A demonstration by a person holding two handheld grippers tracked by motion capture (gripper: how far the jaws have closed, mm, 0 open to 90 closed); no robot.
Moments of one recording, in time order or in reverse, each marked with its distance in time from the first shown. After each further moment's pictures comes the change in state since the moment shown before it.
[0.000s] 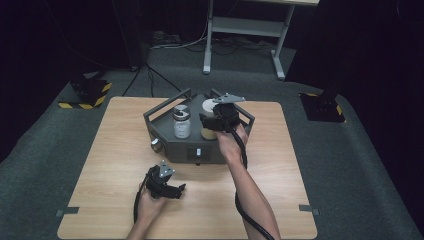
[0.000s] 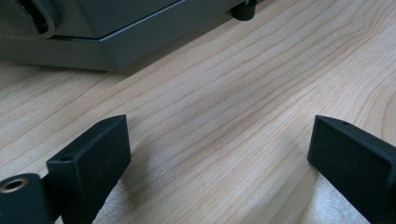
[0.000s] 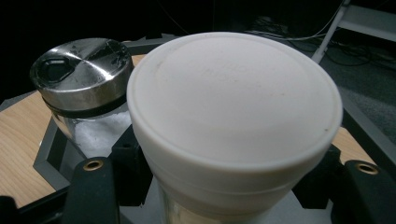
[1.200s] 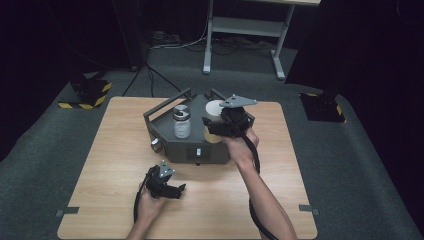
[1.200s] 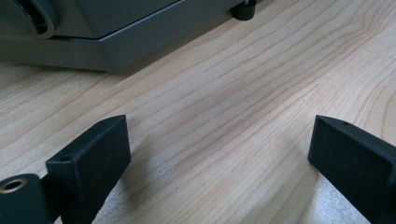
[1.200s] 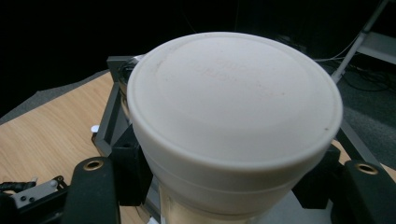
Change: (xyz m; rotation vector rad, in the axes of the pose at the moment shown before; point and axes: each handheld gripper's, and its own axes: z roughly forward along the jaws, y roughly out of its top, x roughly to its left) left arm -0.001 0.000 0.000 -0.003 0.001 -0.003; right arm -0.006 0.002 -0.045 -0.041 0.078 -0.078
